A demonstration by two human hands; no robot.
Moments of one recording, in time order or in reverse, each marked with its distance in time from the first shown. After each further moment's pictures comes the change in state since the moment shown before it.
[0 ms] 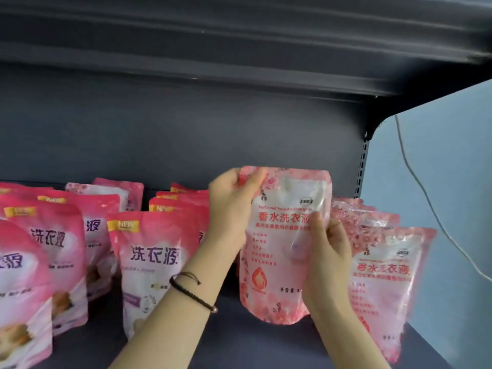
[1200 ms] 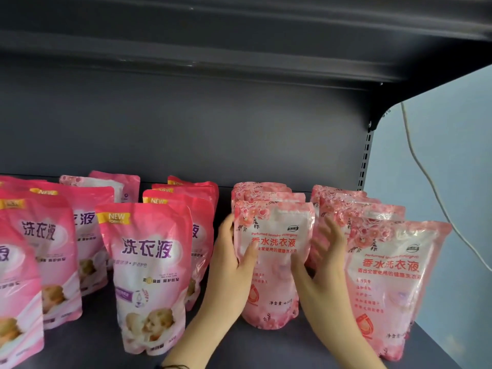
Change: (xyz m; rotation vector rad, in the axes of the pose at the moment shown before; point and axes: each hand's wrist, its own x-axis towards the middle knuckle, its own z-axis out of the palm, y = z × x) left_hand -0.070 -0.084 -0.040 0.522 -0.114 0.033; right_hand -0.009 0.032 -0.043 -0.548 -0.316 -0.336
